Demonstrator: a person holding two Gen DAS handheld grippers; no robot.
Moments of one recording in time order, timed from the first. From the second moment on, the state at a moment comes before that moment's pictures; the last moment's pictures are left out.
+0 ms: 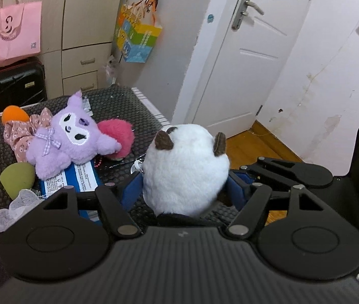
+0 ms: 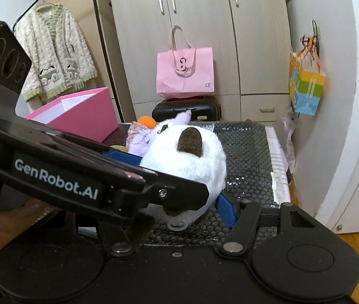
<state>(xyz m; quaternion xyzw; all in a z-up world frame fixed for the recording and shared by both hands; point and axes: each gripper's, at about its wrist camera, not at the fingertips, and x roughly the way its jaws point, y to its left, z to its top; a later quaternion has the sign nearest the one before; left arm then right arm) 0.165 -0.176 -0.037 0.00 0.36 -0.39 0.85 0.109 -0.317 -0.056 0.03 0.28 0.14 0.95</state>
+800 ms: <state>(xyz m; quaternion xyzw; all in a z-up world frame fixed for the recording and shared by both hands) 0.116 -0.057 -0.006 -0.08 0.42 -0.34 0.84 0.091 -0.226 0.000 -0.01 0.36 0.27 0.89</state>
